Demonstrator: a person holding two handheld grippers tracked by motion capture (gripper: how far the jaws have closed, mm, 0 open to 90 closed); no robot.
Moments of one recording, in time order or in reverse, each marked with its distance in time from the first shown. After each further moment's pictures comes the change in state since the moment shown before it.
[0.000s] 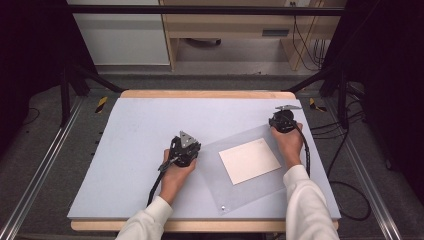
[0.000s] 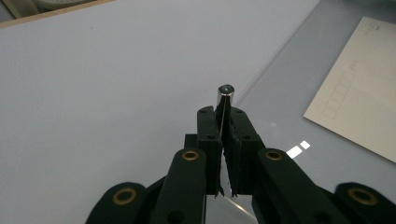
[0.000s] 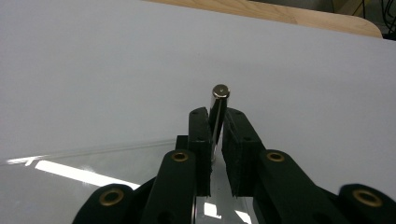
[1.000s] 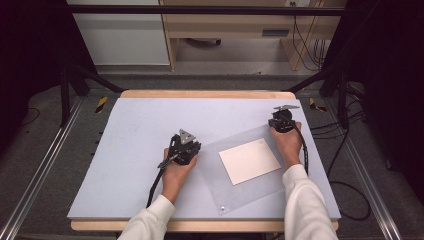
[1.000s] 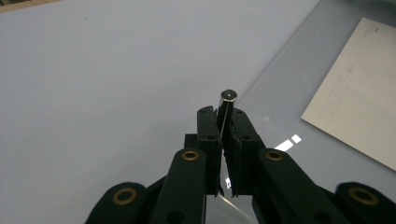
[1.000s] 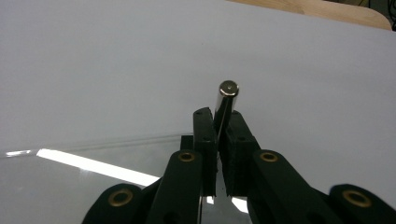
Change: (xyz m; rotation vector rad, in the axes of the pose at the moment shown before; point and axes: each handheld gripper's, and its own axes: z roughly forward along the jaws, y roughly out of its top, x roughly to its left) left arm 0.005 0.006 0.000 0.040 -0.029 -0.027; right arm 0.002 0.001 0.003 0.044 0.002 -0.014
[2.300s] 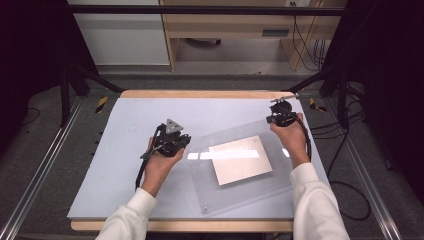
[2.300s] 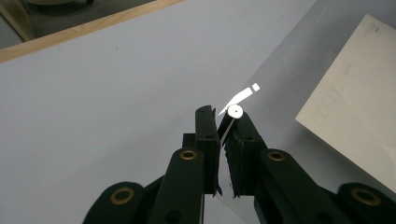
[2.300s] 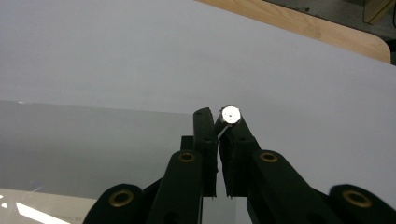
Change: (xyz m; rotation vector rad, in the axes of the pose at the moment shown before) left arm 0.028 0.033 -0.053 0.017 -0.029 0.046; right arm 0.026 0.039 -0.059 0.094 0.054 -0.110
